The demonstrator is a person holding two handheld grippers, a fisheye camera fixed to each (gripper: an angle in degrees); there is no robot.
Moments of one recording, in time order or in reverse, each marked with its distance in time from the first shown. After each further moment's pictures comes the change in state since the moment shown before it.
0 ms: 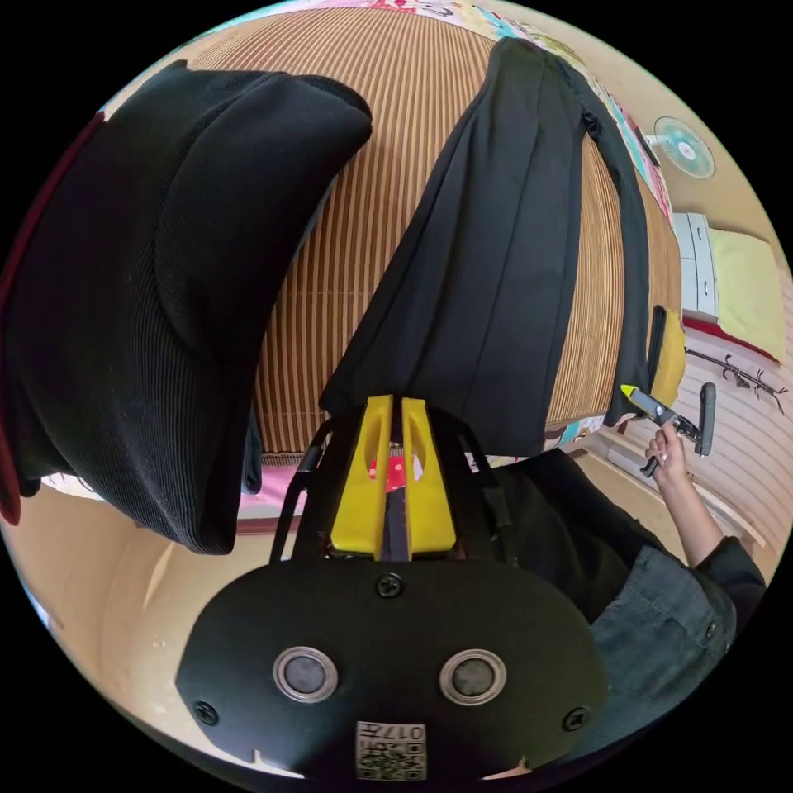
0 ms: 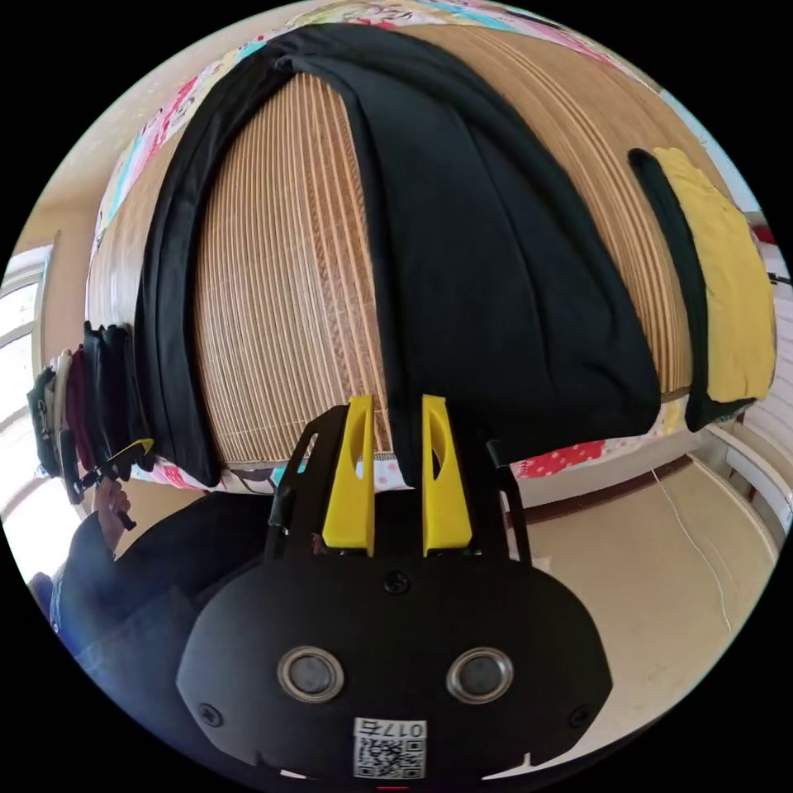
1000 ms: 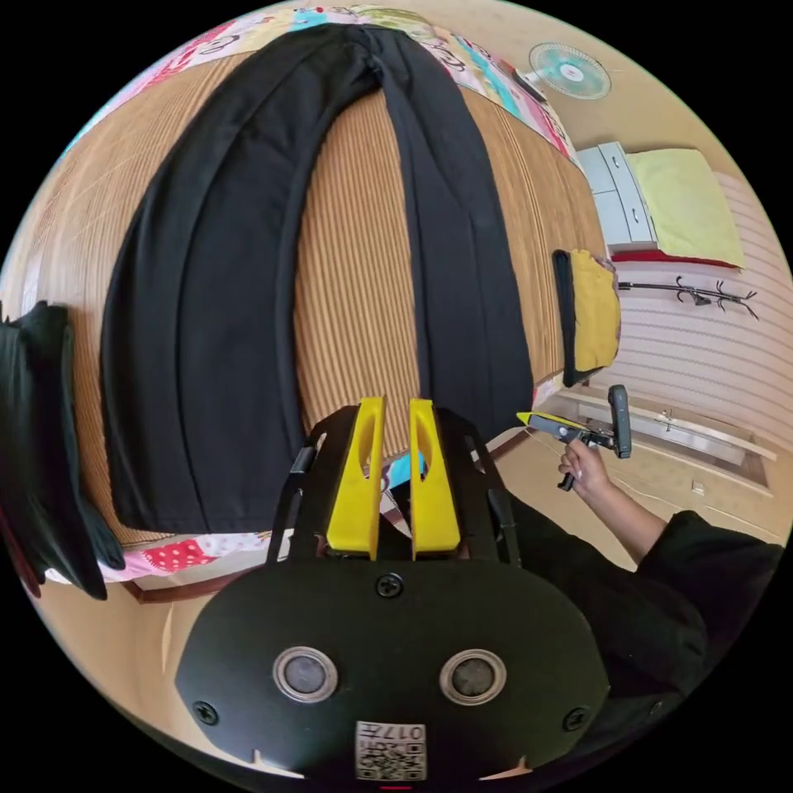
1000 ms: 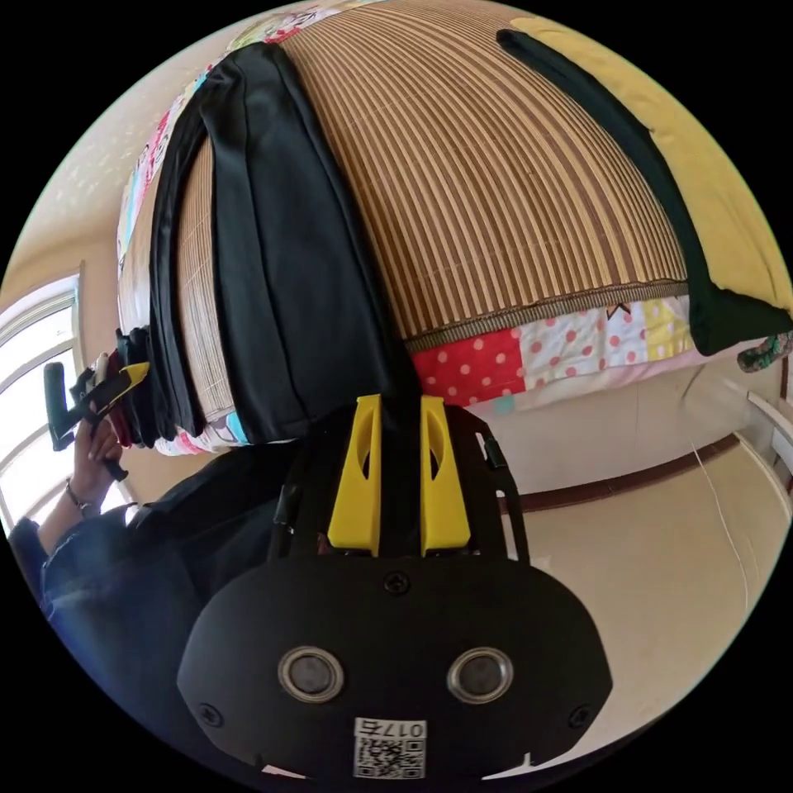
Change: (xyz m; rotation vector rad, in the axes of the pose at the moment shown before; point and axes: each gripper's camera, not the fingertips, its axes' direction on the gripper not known) left arm 0.236 -0.030 0.087 0.030 0.102 0.280; right arm 0.216 0.150 -0.075 -0.027 -0.224 0.034
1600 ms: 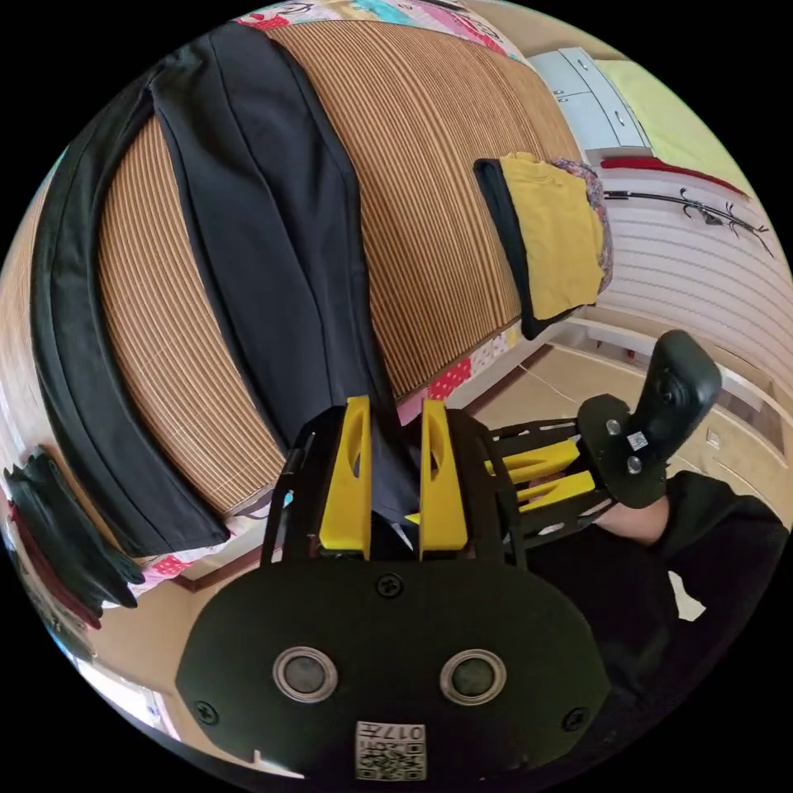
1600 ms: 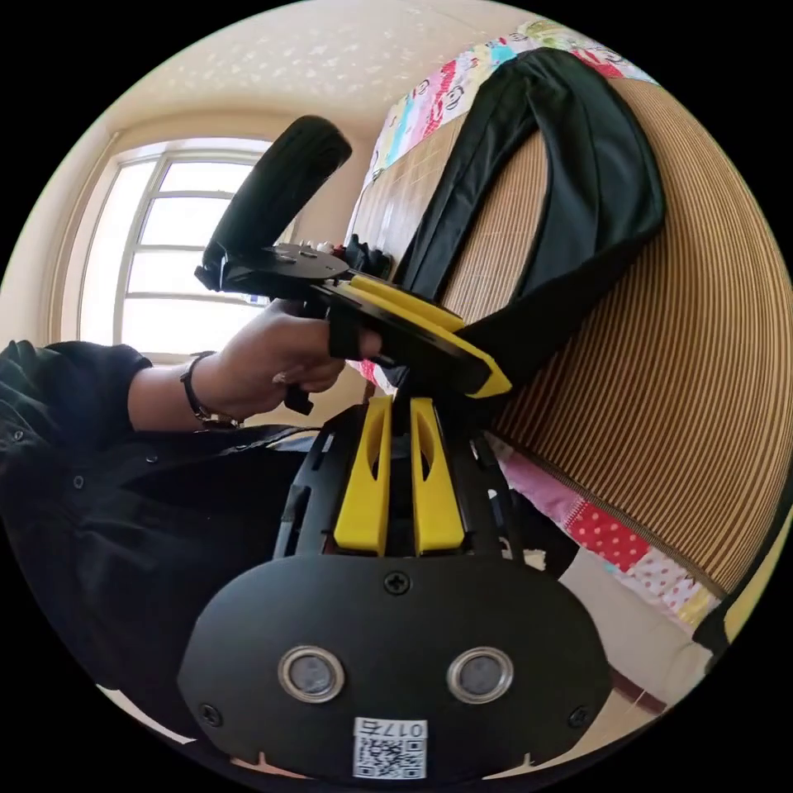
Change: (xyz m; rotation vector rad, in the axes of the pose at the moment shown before) left arm 0.172 -0.052 0.069 -0.259 -0.102 0.145; right arm -0.091 0.083 -0.198 -0.092 -0.471 -0.692
